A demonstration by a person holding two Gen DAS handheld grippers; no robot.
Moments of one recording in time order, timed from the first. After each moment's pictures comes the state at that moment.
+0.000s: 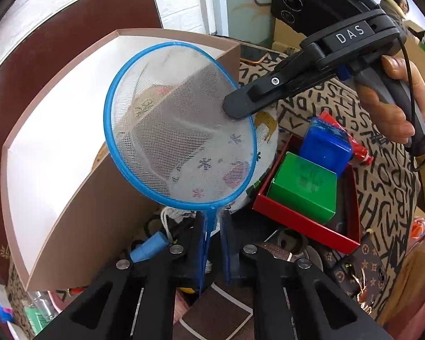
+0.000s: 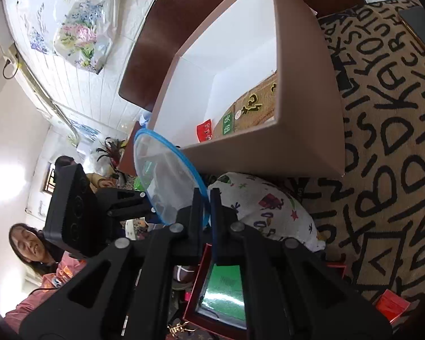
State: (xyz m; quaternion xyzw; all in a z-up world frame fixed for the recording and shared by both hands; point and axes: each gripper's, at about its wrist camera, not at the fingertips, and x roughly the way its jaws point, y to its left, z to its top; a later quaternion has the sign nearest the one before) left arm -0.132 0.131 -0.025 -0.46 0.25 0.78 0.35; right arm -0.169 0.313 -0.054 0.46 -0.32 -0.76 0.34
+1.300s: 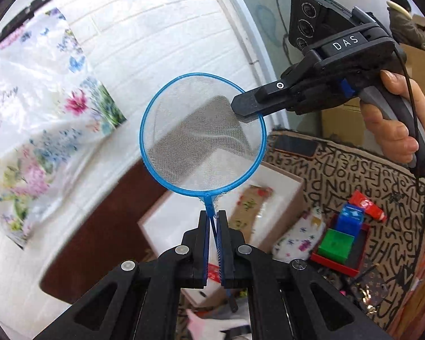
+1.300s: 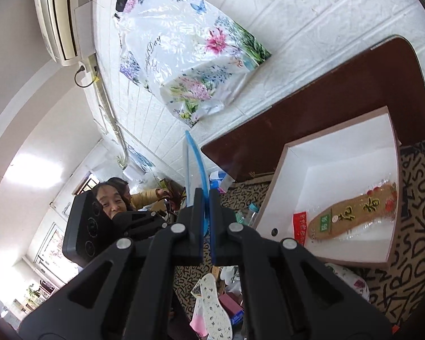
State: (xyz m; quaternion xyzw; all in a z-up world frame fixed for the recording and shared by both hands) left arm -0.113 0.096 0.173 -0.26 0.32 0.88 0.24; right arm -0.160 0.293 0.143 0.27 -0.32 -0.80 0.42
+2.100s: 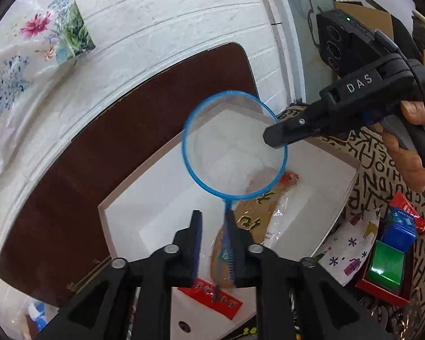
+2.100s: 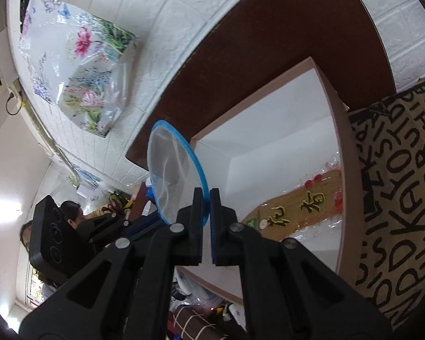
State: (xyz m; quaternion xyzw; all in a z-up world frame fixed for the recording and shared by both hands) left arm -0.216 0.104 0.055 -0.33 0.26 0.88 0.23; right arm -0.258 0.317 0.007 0.37 -0.35 -0.81 0.29
